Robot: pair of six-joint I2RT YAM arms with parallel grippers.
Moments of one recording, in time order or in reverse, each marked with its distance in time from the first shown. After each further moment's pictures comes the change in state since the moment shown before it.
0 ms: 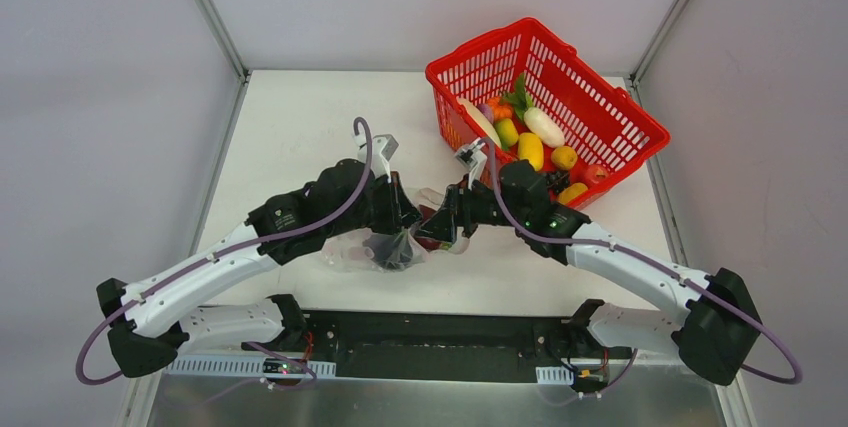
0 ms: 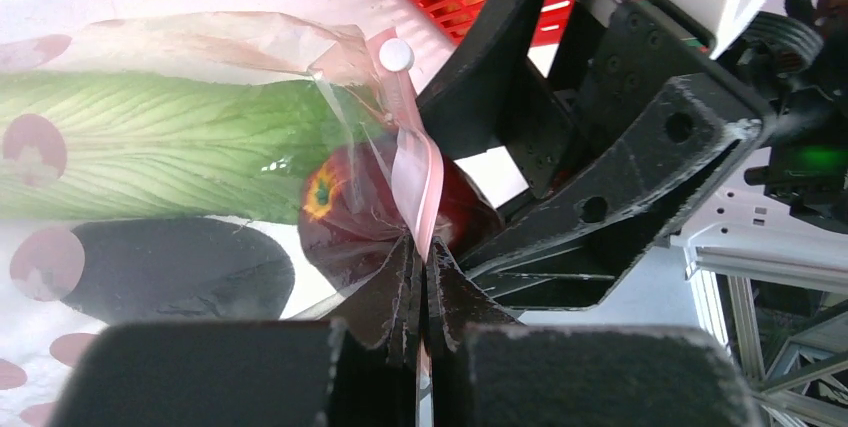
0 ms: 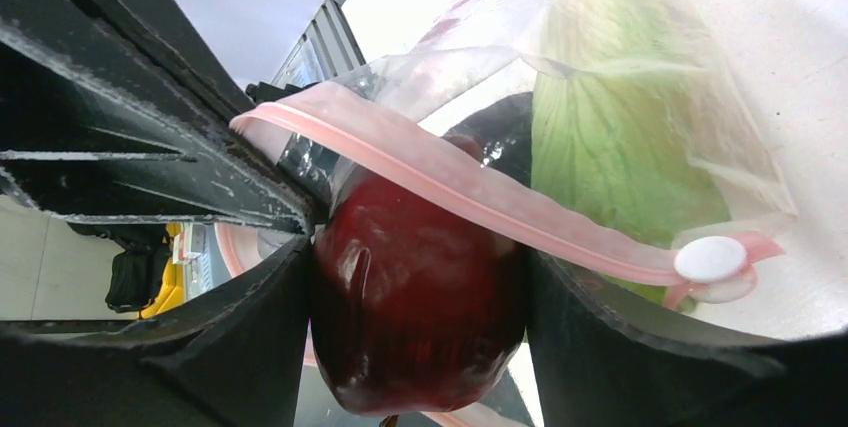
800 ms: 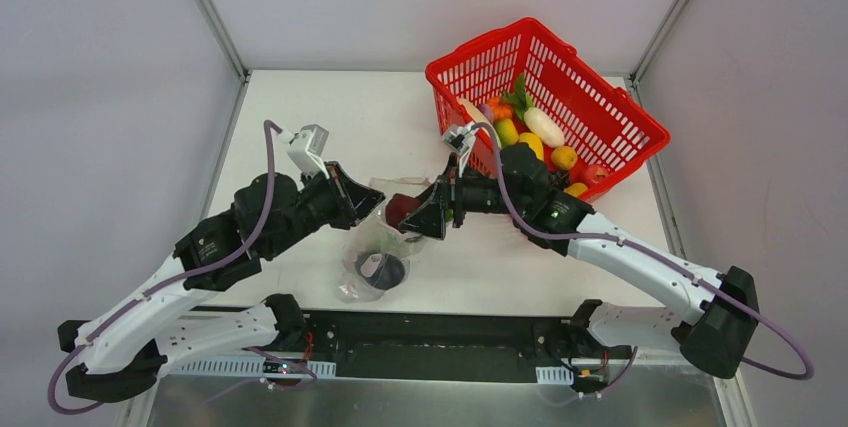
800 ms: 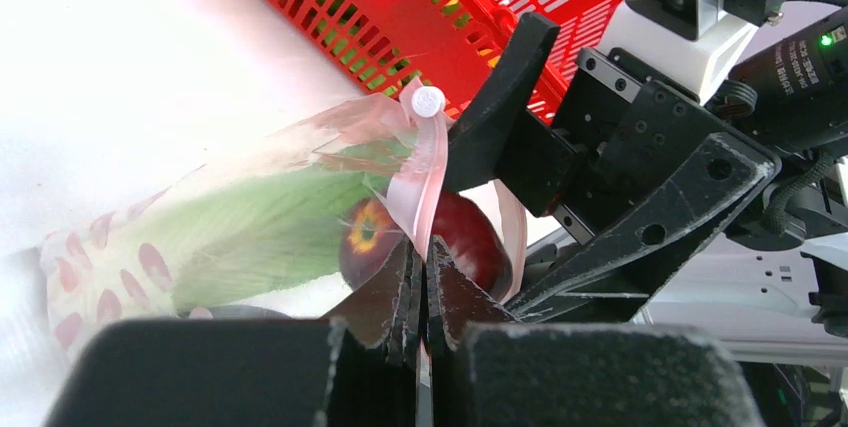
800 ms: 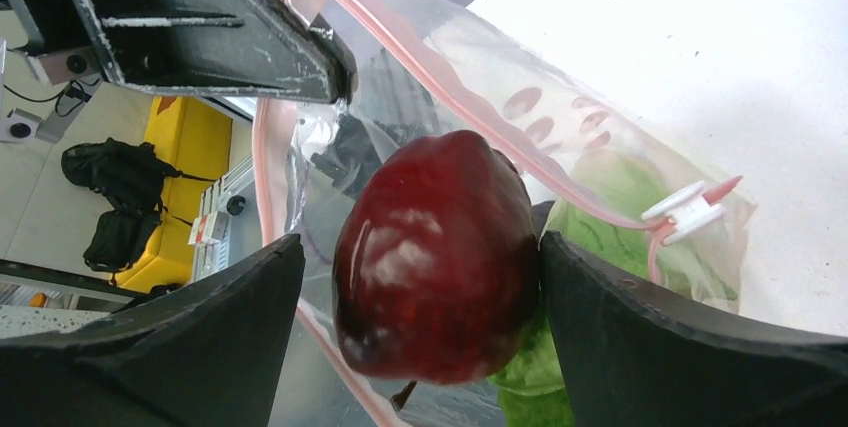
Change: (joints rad) left arm 0.000 -0.251 0.045 -0.032 -0.179 0.021; right arm 0.070 0.029 0.206 -0.031 -0.030 -0.069
